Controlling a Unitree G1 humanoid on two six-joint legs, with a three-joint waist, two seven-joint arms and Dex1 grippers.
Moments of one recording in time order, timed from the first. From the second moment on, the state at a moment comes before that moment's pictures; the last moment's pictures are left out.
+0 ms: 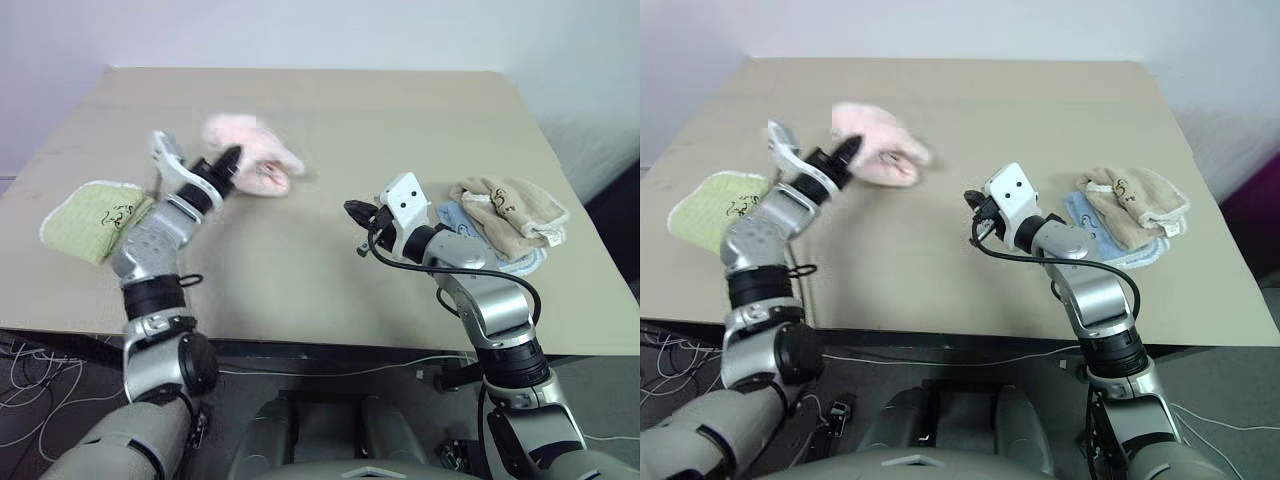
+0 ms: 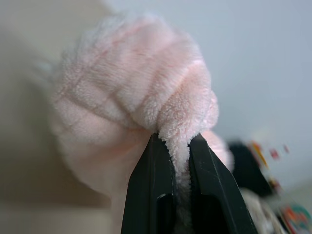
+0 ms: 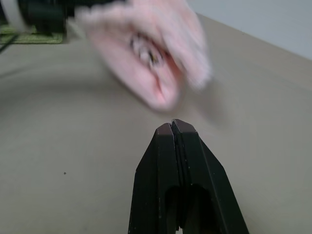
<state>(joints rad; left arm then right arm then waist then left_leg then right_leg) -0.84 0.26 0.58 0.39 -0.73 0.71 -0.32 -0.48 -0.34 0.14 -0.23 0.15 0.54 0.53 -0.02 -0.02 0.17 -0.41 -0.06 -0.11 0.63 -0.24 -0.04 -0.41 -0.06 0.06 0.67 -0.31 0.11</state>
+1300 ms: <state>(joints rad) -0.50 0.51 0.82 0.48 -0.89 0.48 -0.32 -0.49 -0.35 0.14 -0.22 0.15 0.52 0.54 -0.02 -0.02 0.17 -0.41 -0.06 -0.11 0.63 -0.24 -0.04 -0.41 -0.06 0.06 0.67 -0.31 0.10</state>
